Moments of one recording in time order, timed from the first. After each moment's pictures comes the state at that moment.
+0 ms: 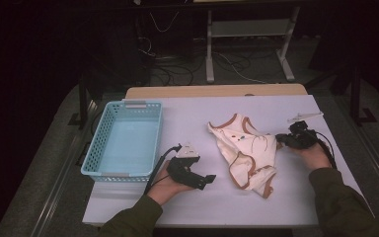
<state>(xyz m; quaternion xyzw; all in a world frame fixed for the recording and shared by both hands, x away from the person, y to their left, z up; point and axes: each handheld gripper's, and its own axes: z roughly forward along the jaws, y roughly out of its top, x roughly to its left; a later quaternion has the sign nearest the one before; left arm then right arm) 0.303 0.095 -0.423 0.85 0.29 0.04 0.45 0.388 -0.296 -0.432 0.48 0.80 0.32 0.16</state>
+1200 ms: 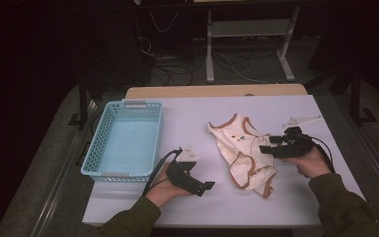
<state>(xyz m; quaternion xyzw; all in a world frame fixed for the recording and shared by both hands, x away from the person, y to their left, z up) 0.295 0.100 -0.426 0.86 0.27 0.04 0.43 0.349 -0.261 -0.400 0.41 0.81 0.41 0.08</state>
